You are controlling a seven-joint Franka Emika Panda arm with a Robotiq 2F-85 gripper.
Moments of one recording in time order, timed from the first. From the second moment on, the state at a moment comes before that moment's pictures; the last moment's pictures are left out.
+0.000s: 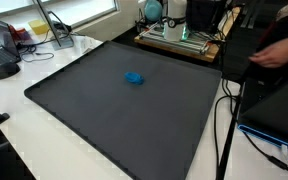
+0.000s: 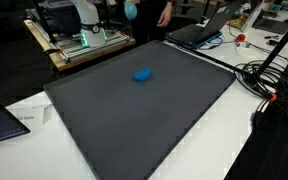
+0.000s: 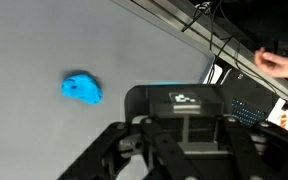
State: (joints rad) arm 0.03 -0.49 -0.22 -2.34 0.25 1.69 -0.69
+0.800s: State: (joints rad) arm 0.00 -0.15 -0.17 -2.13 0.39 1.87 -0.19
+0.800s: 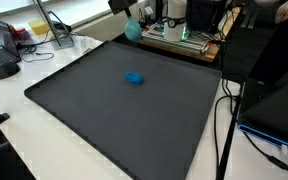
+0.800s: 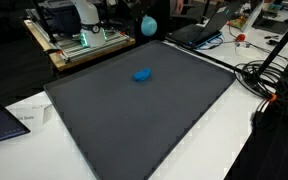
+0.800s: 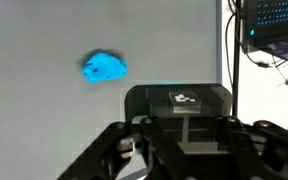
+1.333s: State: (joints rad) arm -0.07 0.07 -0.16 -2.08 0.38 1.87 0.05
